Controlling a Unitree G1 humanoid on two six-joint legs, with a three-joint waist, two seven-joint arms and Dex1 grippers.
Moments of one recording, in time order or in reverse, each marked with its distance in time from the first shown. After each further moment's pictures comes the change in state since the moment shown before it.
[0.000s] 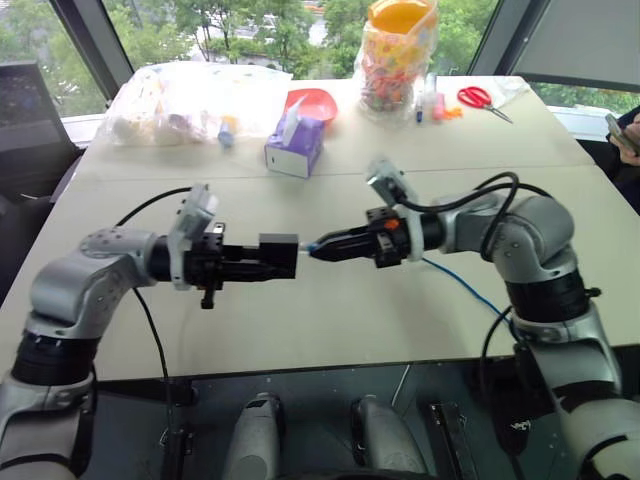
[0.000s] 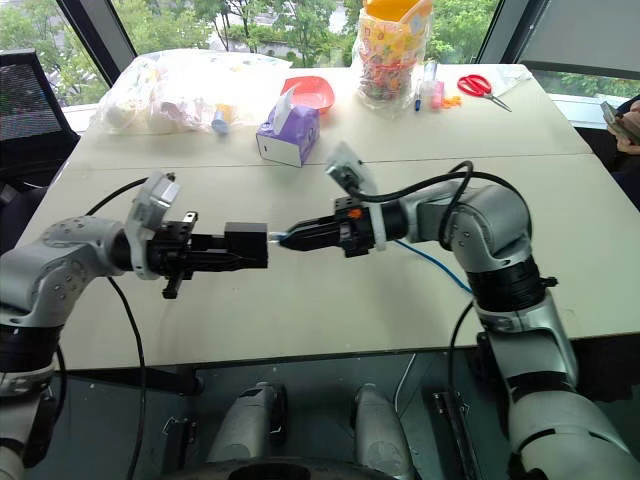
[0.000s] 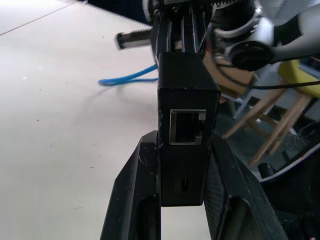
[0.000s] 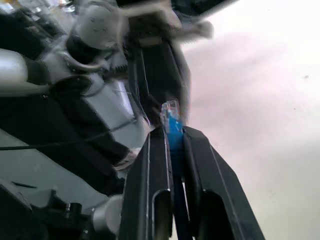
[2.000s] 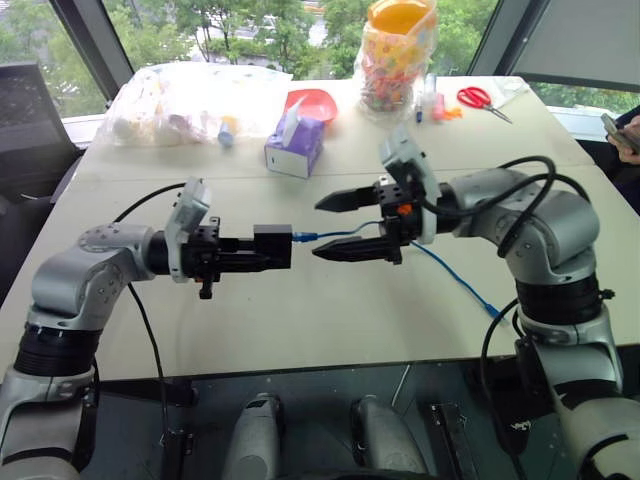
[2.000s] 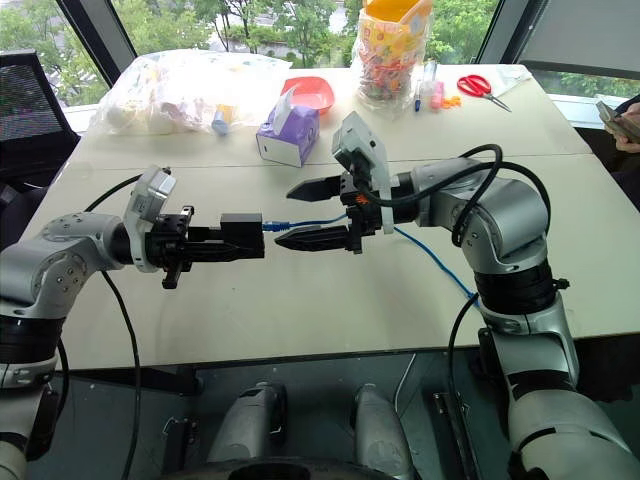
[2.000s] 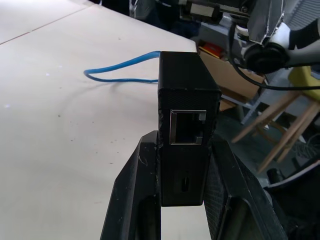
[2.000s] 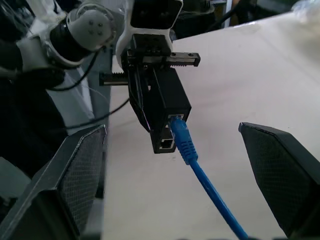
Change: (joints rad) left arm -0.064 -0.038 -0.038 0.076 0.025 -0.016 -0.010; right arm -0.029 0.093 -0.053 -0.180 -0.061 -0.021 0.048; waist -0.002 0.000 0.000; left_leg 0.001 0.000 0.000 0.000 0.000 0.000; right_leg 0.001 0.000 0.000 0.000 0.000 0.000
